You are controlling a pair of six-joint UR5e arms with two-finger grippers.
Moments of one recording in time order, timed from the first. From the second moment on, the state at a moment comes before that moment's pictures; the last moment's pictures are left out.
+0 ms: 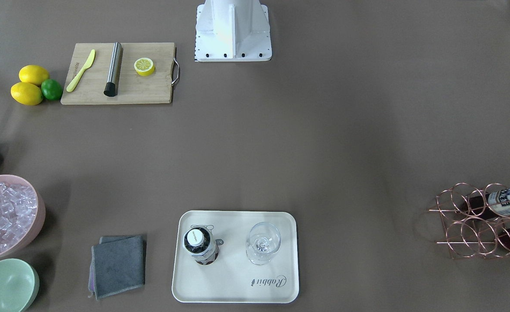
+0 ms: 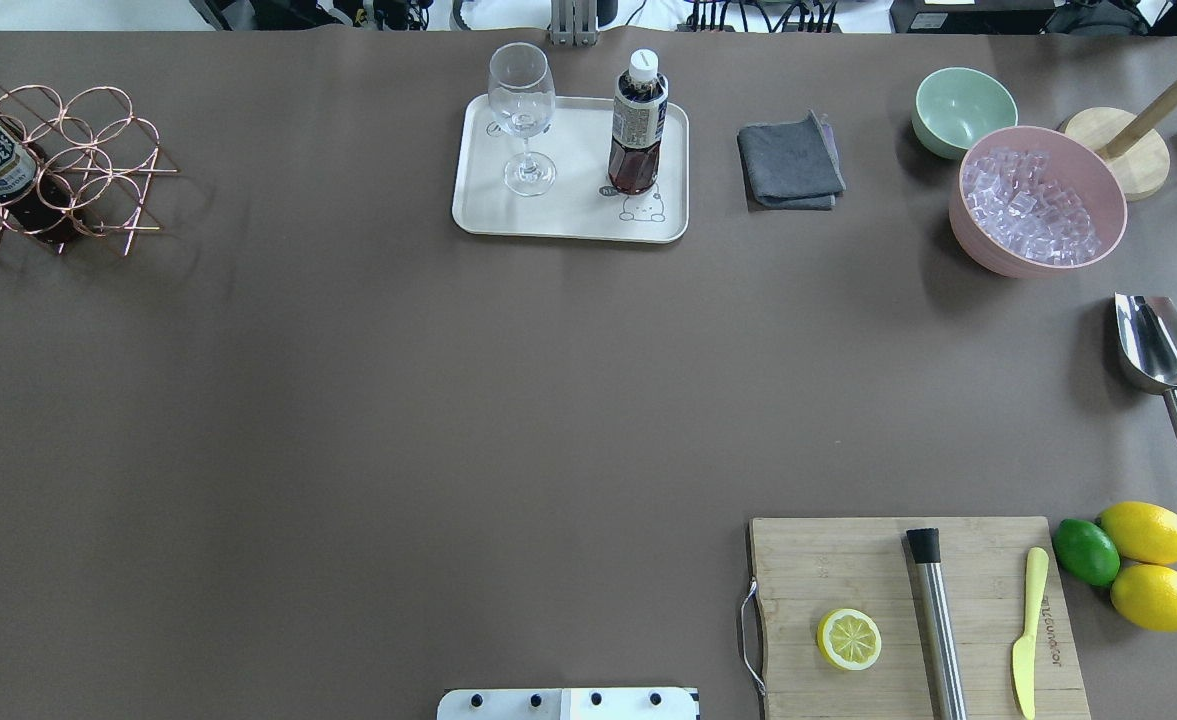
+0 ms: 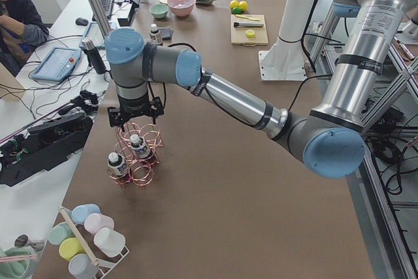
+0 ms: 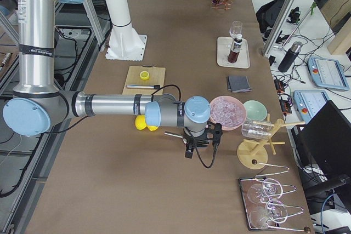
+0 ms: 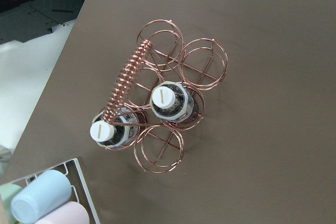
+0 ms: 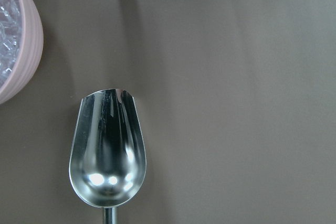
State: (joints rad) left arm -1.70 -1.88 -1.73 -1.22 -2.41 1.10; right arm 1.55 -1.65 1.69 -1.57 2.40 0.20
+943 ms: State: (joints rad) left arm -1.62 -1.57 -1.83 -1.21 -2.49 0.19; right arm 1.54 -1.65 1.70 -1.57 2.37 0.20
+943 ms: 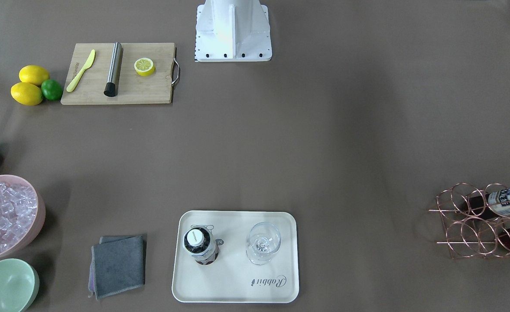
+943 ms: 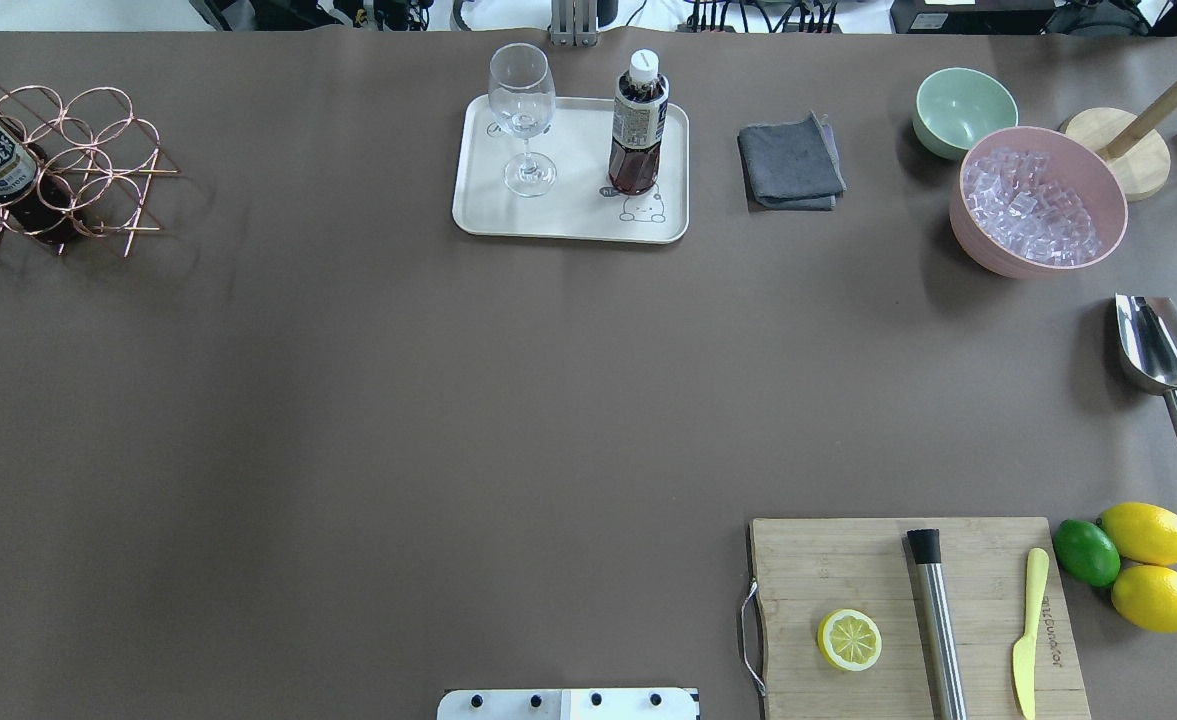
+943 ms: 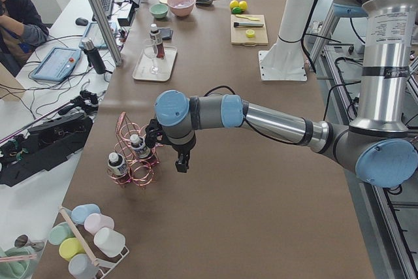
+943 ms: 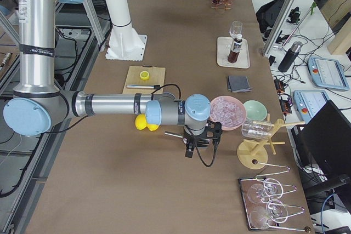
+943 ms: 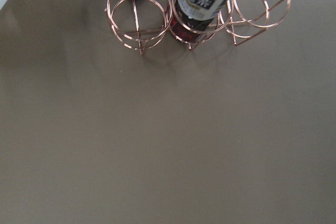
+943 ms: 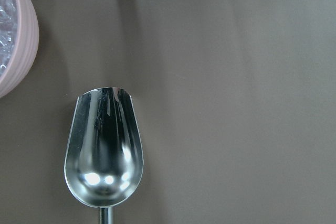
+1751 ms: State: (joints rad) left arm -1.51 -1.38 -1.70 -1.58 -2.38 -0.02; right arm 1.54 -1.66 1.70 -1.57 2.37 0.20
